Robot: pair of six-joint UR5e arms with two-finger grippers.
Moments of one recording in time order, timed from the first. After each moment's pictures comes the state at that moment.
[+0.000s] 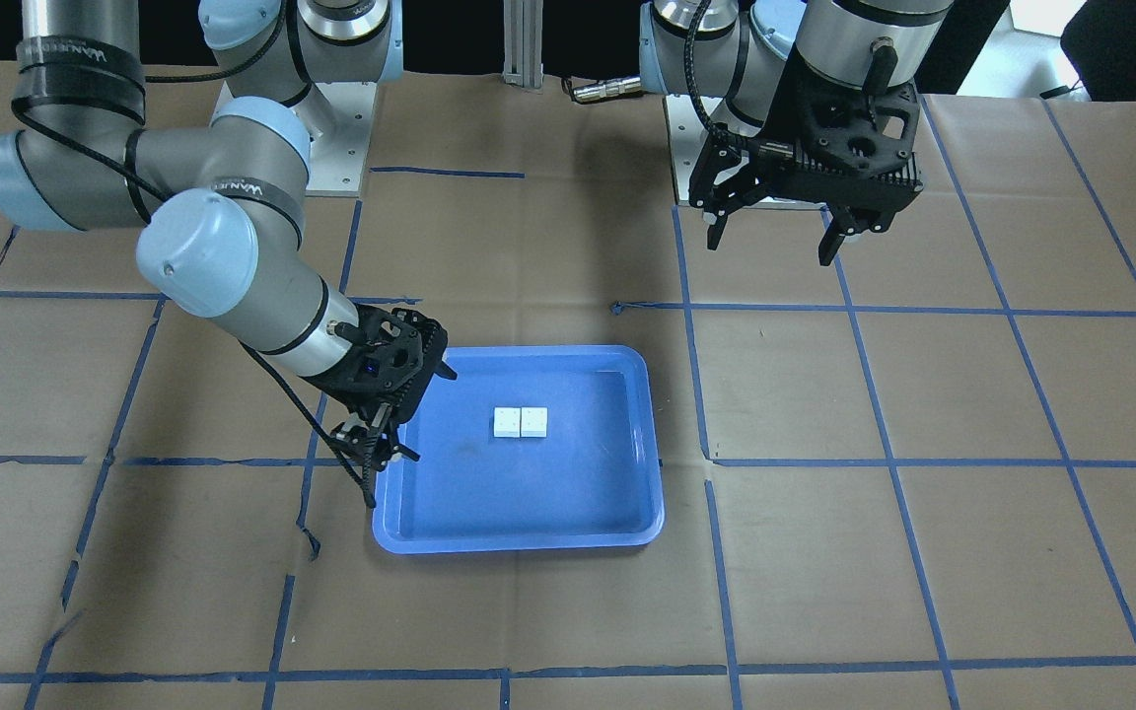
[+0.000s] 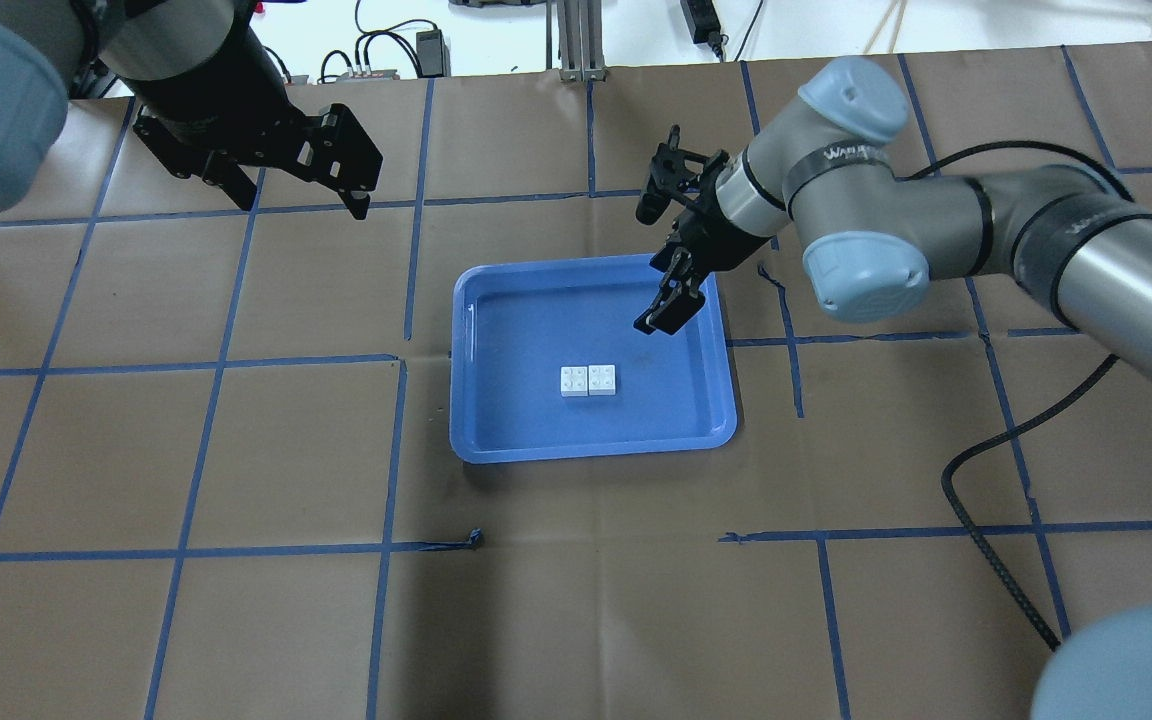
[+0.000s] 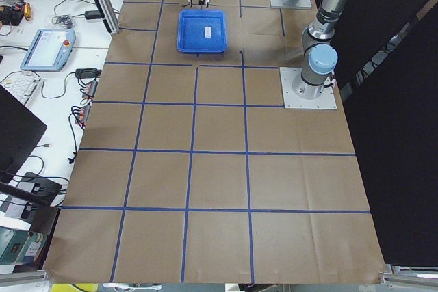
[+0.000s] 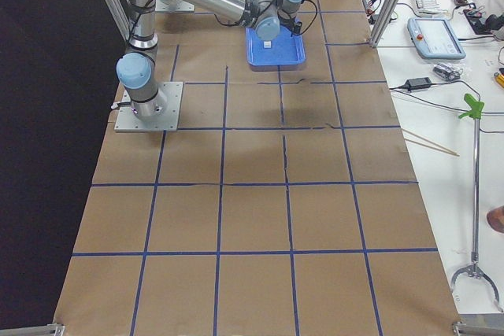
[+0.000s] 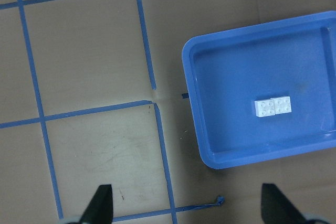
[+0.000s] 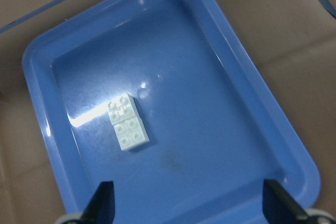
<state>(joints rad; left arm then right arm) -1.63 -1.59 -1.49 -1.56 1.56 0.09 1.65 -1.29 1.71 -2.05 -1.23 -0.95</state>
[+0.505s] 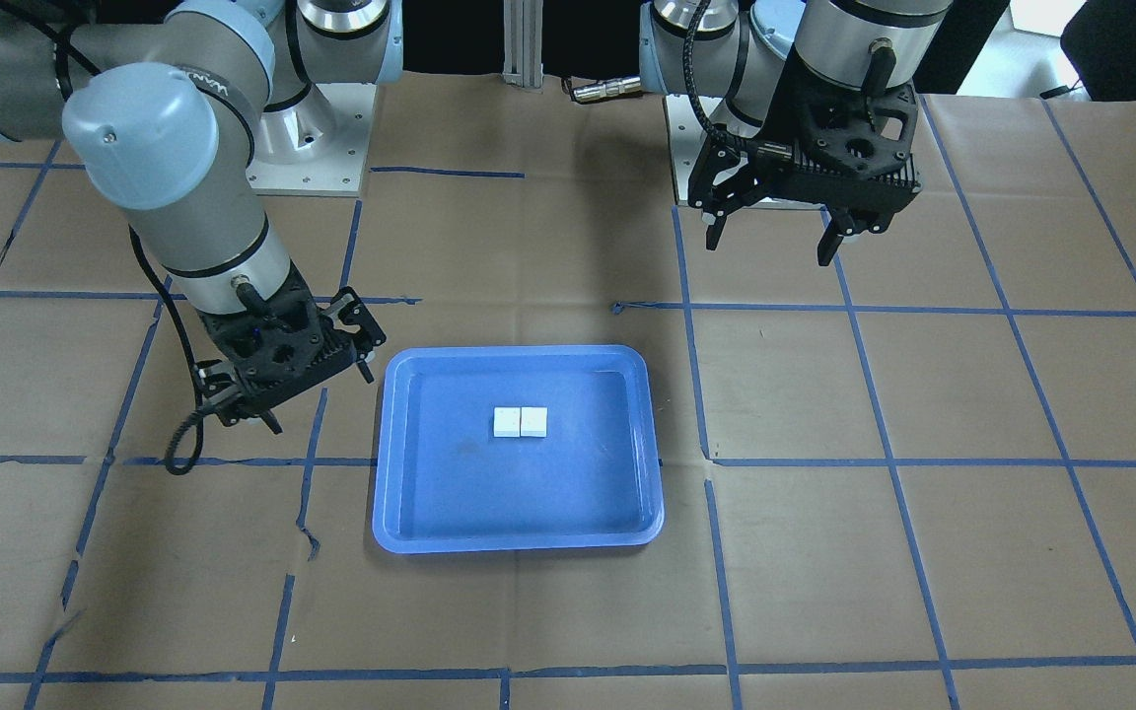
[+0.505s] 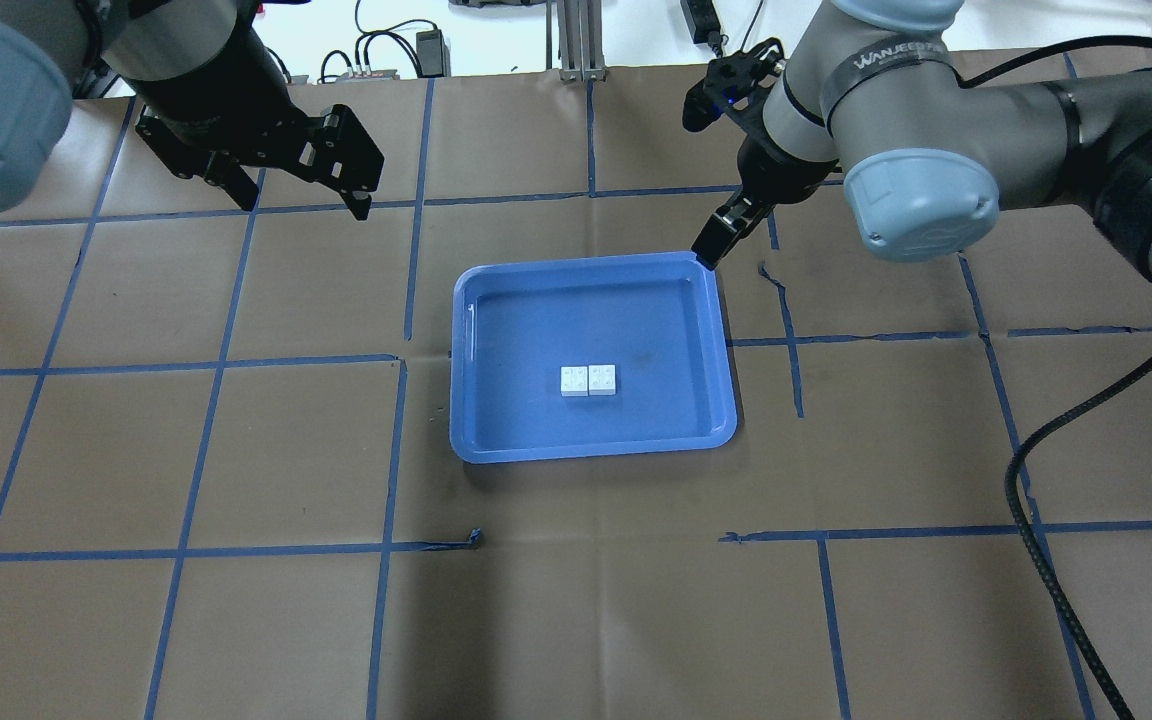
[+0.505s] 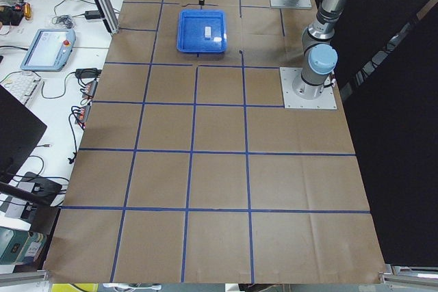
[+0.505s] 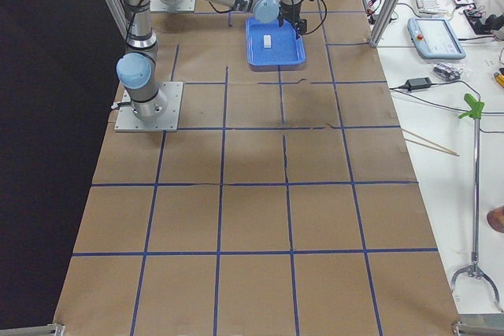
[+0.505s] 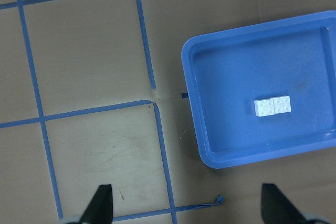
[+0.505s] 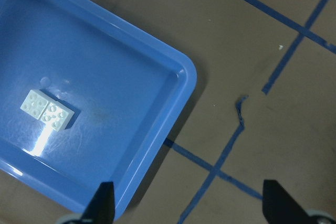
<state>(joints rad) -1.63 -1.59 -1.49 -1.56 1.56 0.09 1.61 -1.40 1.66 -1.93 -1.48 -0.42</state>
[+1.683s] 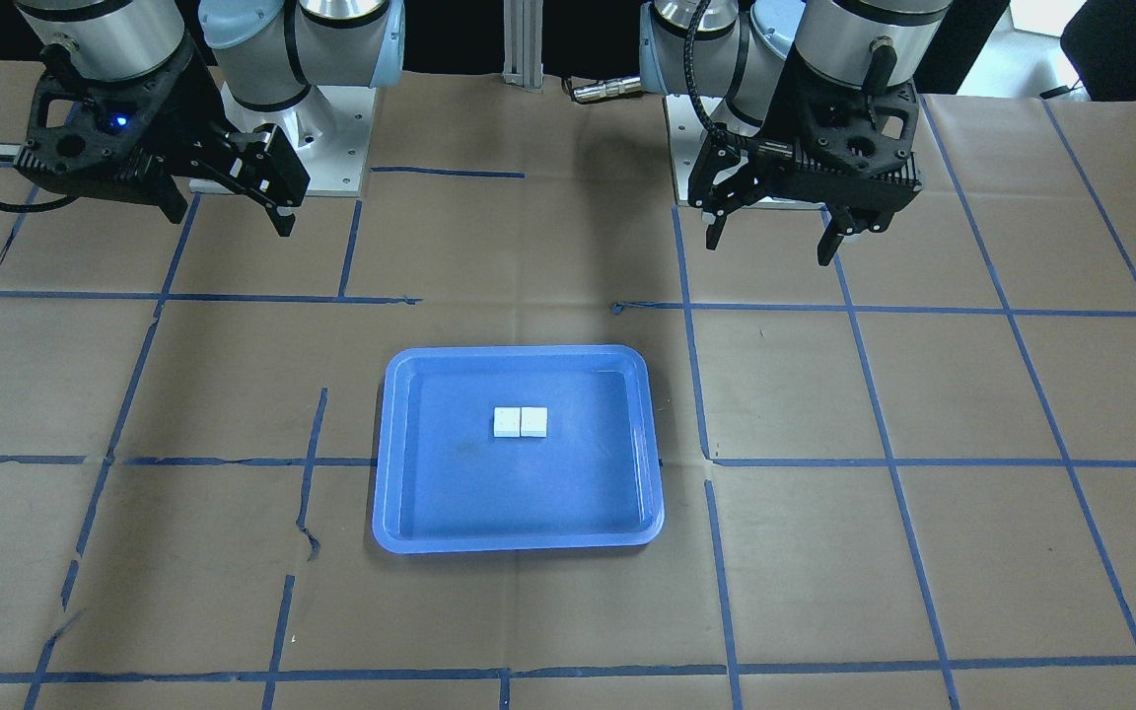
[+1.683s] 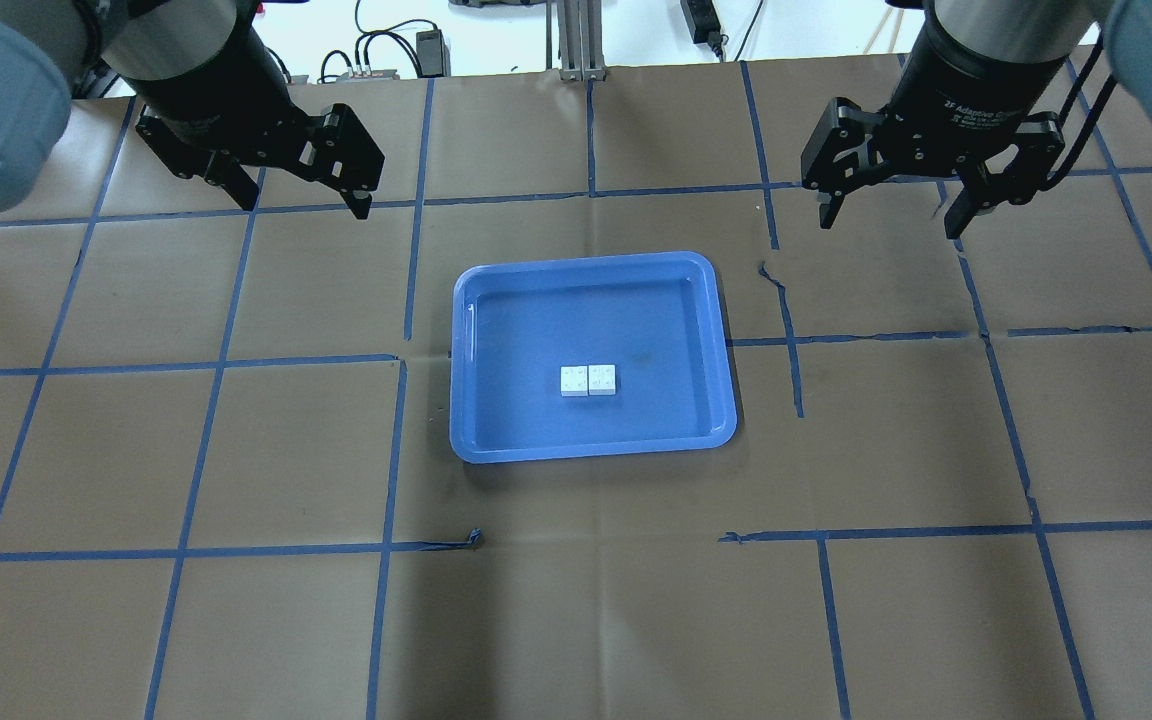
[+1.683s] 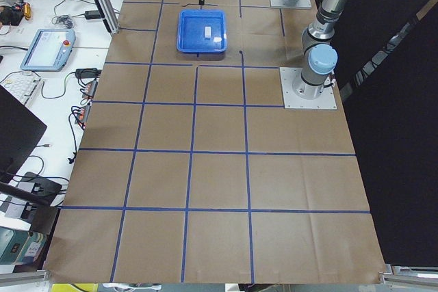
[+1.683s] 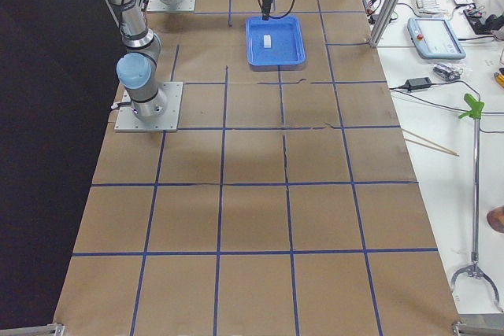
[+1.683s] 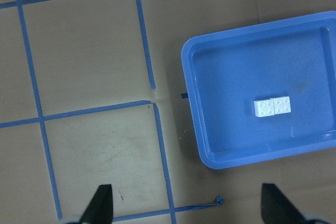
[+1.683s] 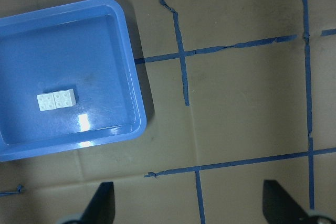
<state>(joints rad) -1.63 -1.59 -1.49 -1.56 1.56 0.09 1.58 -1.58 1.51 -1.47 -1.55 0.15</state>
